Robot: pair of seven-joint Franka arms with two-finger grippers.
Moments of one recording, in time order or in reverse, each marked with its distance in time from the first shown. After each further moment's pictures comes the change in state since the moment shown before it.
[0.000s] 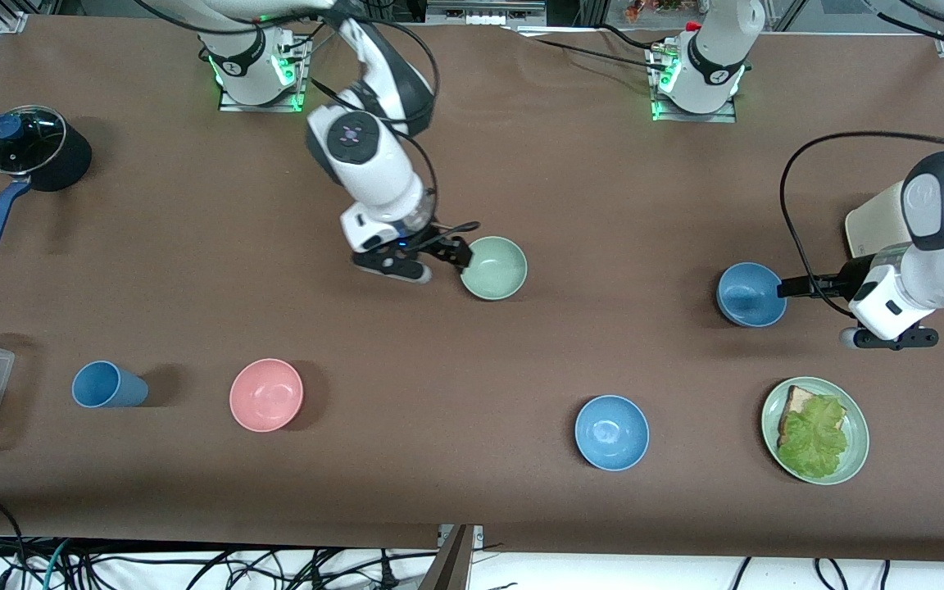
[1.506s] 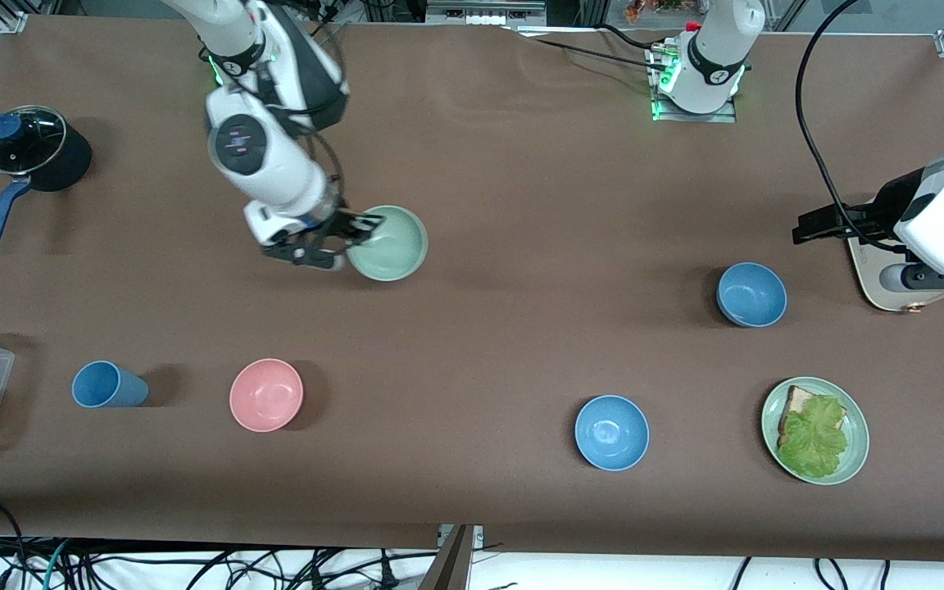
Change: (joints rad) left arm -0.131 -0.108 -0.015 0.391 -0.001 -0.454 -0.193; right arm -0.293 -0.088 0.261 -0.171 0.030 -0.076 -0.058
